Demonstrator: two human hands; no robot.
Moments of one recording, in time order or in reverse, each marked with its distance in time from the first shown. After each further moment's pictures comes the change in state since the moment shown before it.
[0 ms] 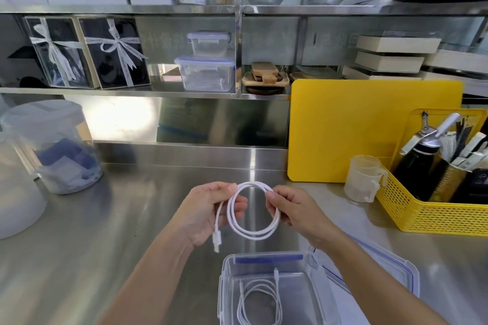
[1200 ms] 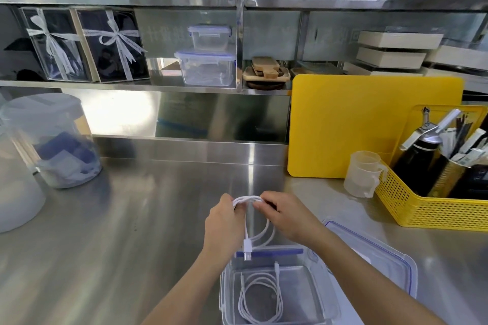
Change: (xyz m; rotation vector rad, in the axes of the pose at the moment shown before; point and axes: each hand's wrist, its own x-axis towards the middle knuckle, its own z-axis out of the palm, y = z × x) left_hand 0.009 -0.061 0.022 0.952 0.439 0.262; right_hand 0.009 0.025 0.018 -0.609 -0.045 -0.055
